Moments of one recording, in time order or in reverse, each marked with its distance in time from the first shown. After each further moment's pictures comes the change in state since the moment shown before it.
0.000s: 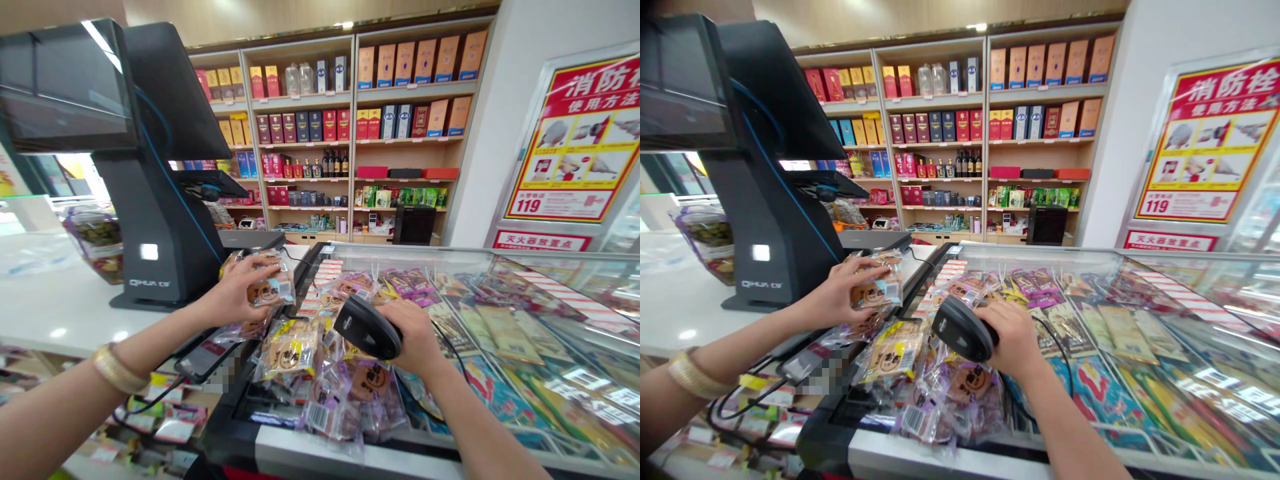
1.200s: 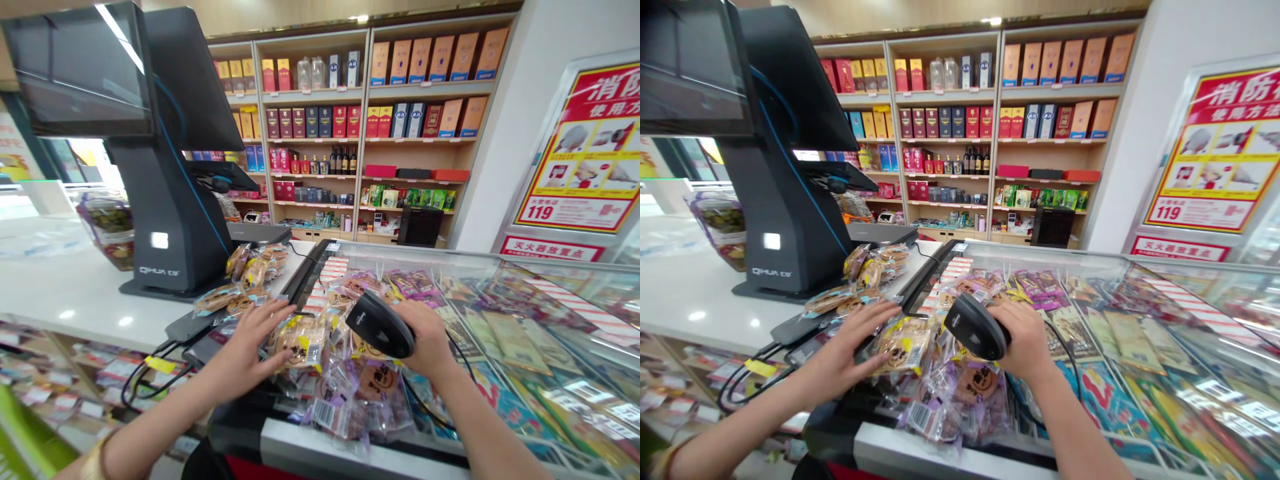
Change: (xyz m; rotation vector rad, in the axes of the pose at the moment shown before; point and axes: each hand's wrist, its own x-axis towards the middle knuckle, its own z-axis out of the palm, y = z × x) left_hand -0.075 0.051 0.041 -0.083 -0.068 -0.051; right_hand -0.002 0.002 -0.002 -0.028 0.024 -0.002
